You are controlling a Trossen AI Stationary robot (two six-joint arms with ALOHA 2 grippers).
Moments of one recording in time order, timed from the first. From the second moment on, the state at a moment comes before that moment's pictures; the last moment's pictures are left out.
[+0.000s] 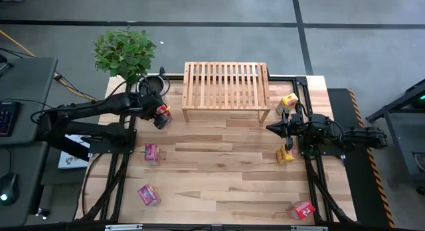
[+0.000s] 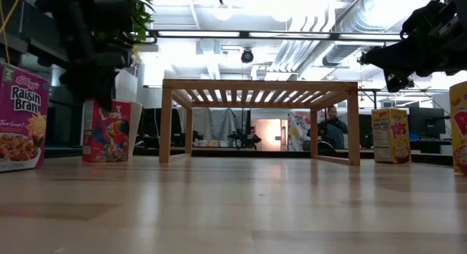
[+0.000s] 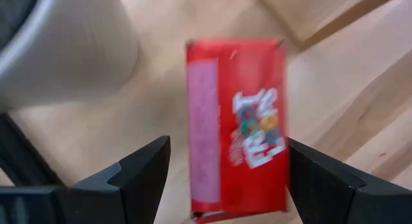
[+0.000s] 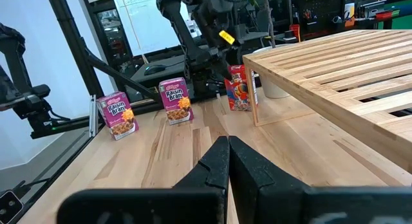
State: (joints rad) left arm 0.39 0.98 0.68 -0.91 -0.17 -0.46; right arm -0.05 0.01 0.02 0.00 0.00 0.20
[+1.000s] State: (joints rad) left arm 0.35 0.88 0.91 -1.09 -0.01 -0.49; right arm -0.05 0.01 0.02 0.00 0.00 0.20
